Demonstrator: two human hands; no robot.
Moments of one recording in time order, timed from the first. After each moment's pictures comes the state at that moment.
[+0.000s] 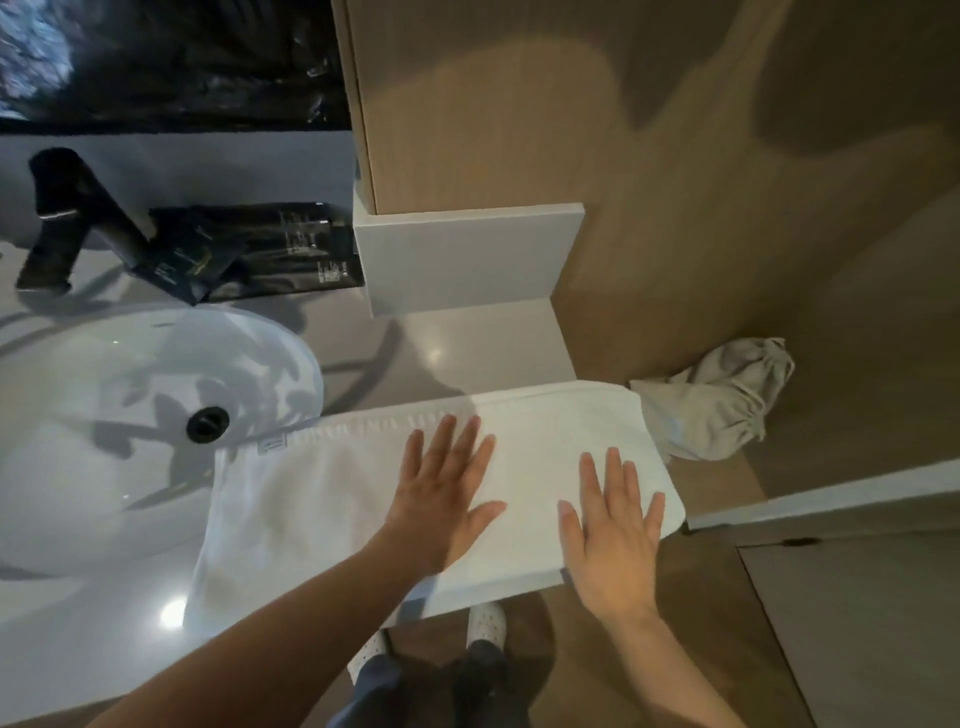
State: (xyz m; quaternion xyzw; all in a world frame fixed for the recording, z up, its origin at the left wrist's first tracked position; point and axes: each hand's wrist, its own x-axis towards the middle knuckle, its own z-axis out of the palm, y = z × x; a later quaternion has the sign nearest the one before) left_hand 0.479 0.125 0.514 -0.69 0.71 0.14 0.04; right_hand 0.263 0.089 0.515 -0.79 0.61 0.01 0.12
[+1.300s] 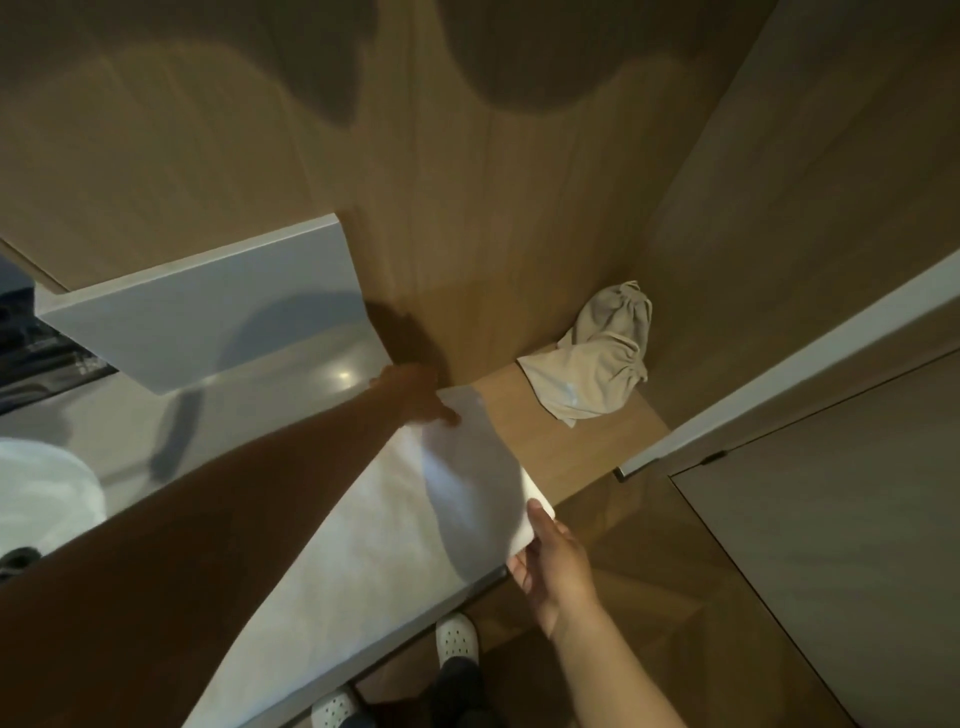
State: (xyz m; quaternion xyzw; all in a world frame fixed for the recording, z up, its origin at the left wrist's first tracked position) left_hand 0.381 -0.098 0.557 -0.68 0.66 0.30 0.12; right_hand 0.191 0.061 0.519 -0.03 0.65 -0.36 0.67
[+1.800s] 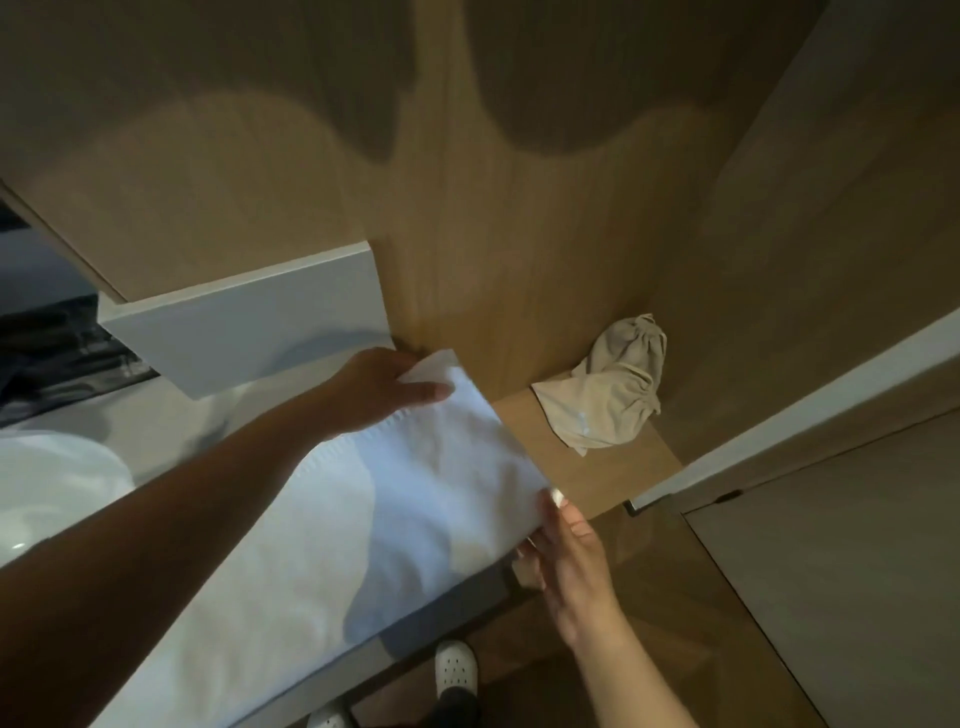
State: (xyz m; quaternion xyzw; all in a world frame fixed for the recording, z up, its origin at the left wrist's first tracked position) left_hand 0.428 -0.063 0.628 -0.65 0.61 0.41 -0.20; right_hand 0.187 0.051 0.559 -0.17 0.55 -0.43 0.70
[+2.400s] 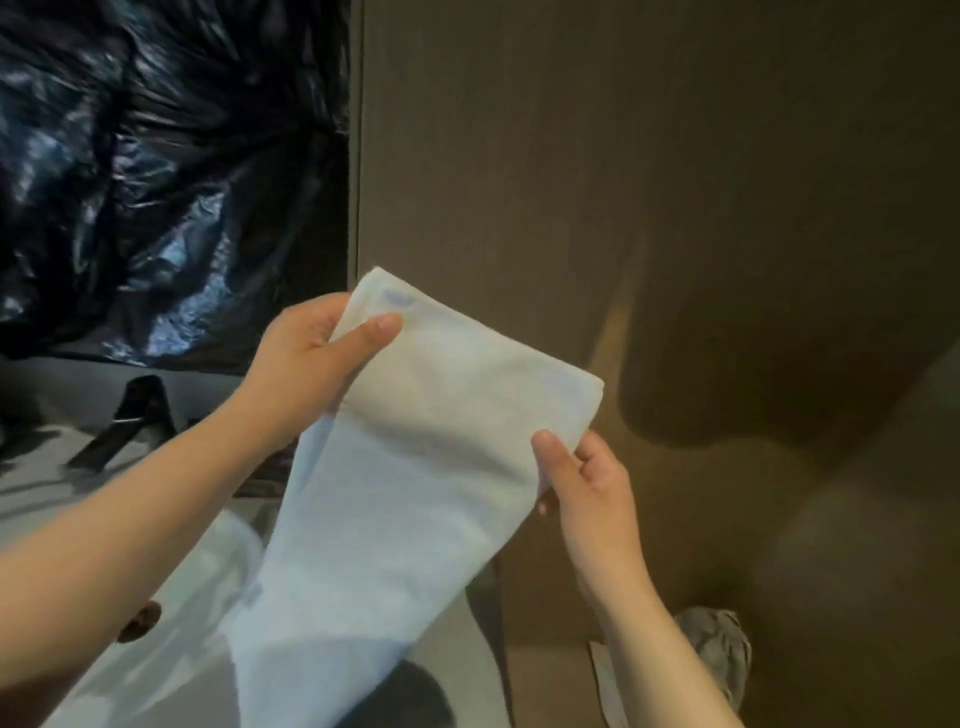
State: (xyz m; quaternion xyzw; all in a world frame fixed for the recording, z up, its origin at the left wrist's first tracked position) left_hand 0.541 0.046 0.853 -0.62 0.50 0.09 -0.60; right_hand 0.308 -0.036 0.791 -0.65 0.29 -0.44 0.54
